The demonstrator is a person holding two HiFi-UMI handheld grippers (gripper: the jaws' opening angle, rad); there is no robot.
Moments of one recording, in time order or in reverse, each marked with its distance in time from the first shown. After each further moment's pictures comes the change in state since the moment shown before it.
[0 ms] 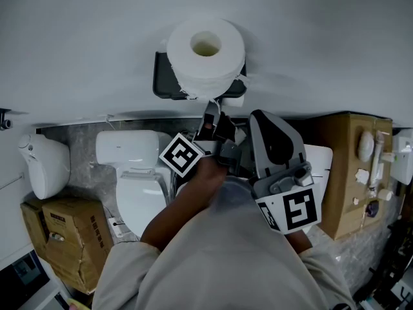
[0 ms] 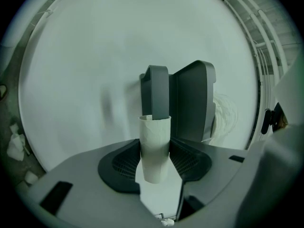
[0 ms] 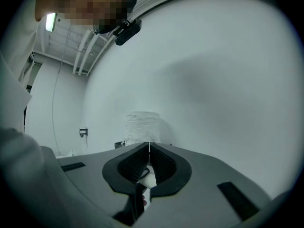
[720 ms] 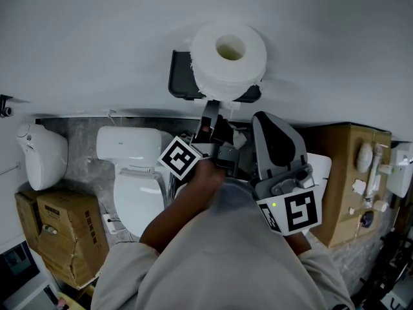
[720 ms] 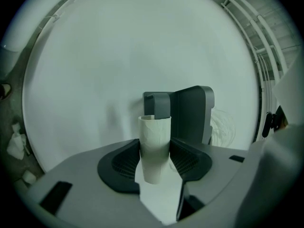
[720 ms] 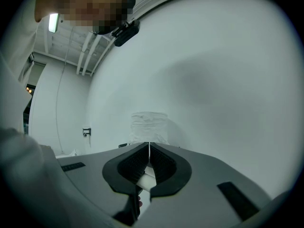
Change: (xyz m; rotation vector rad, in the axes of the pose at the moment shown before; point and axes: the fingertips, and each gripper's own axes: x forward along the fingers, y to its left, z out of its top) left arm -0.010 0.002 0.021 -0.019 -0.080 0.016; right arm 0.009 0.004 0.005 -0.014 -0.005 0.039
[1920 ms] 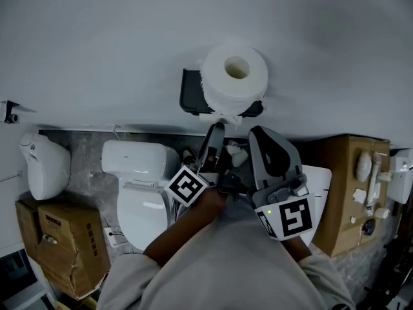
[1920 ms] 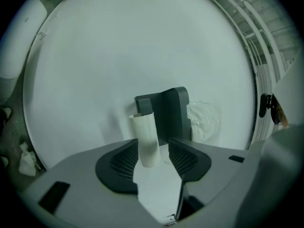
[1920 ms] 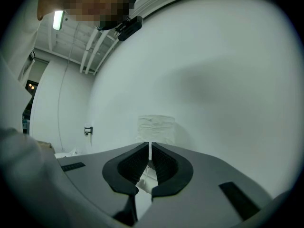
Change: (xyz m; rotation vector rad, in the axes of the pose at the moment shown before) left arm -0.036 -0.020 0.001 0.132 0.036 0.006; right arm 0.006 0.022 0.009 -0.042 -0.012 0.014
